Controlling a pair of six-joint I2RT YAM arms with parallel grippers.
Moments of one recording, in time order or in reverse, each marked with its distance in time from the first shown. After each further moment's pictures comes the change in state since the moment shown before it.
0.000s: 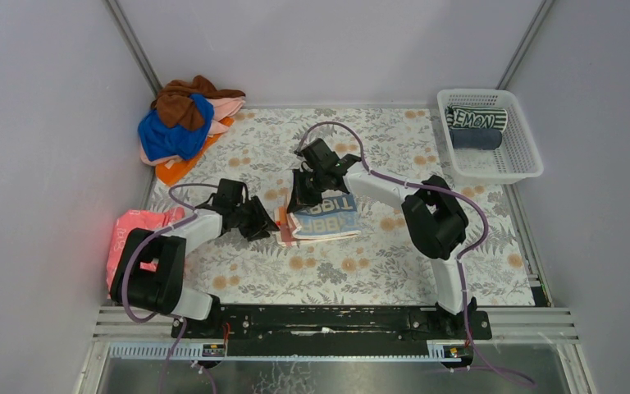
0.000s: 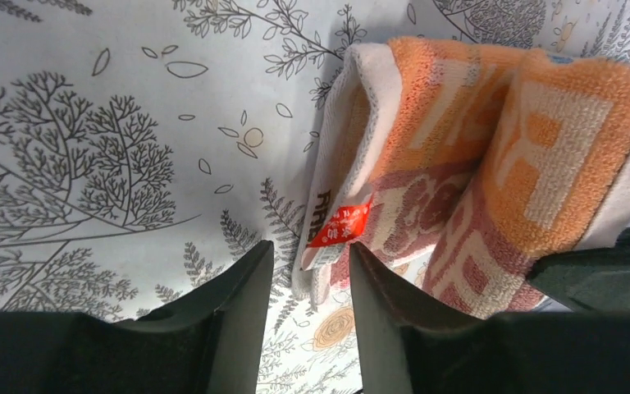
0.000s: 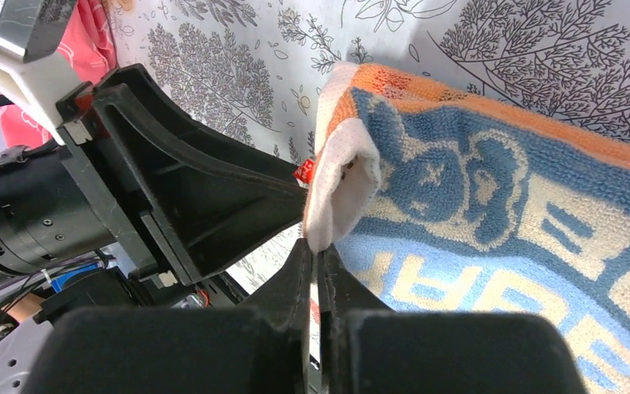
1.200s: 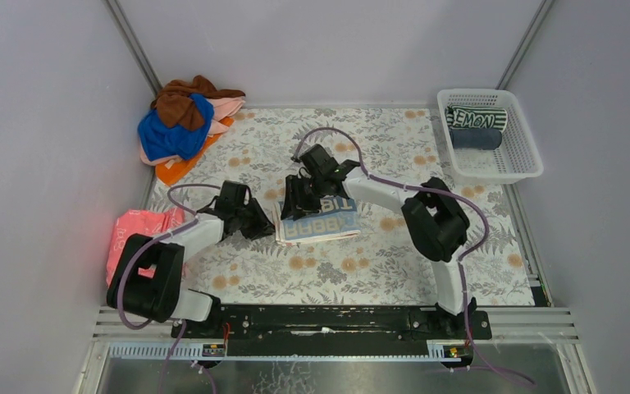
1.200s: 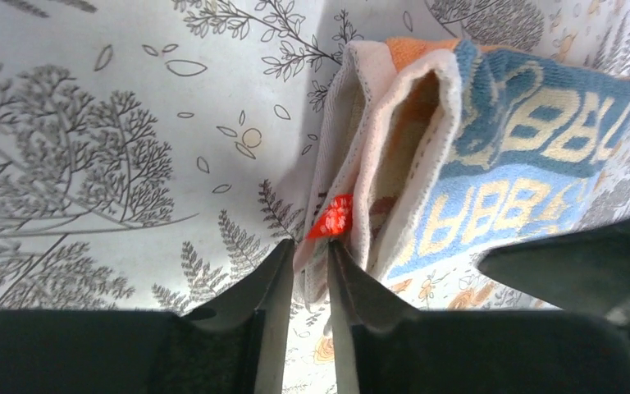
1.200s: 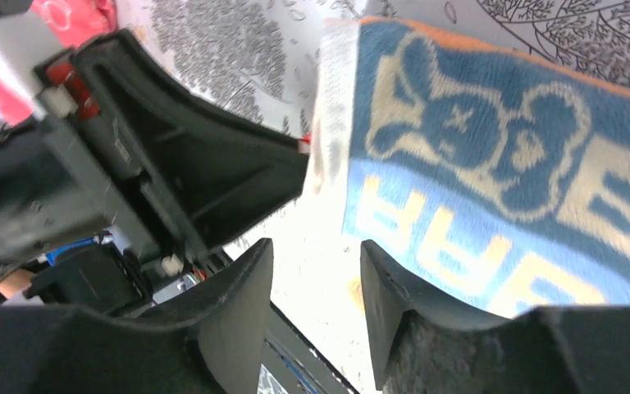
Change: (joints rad) left arm -0.050 -0.002 -0.034 0.064 -0.073 -0.041; right arm 0.023 0.023 -0.034 0.043 -0.040 0.007
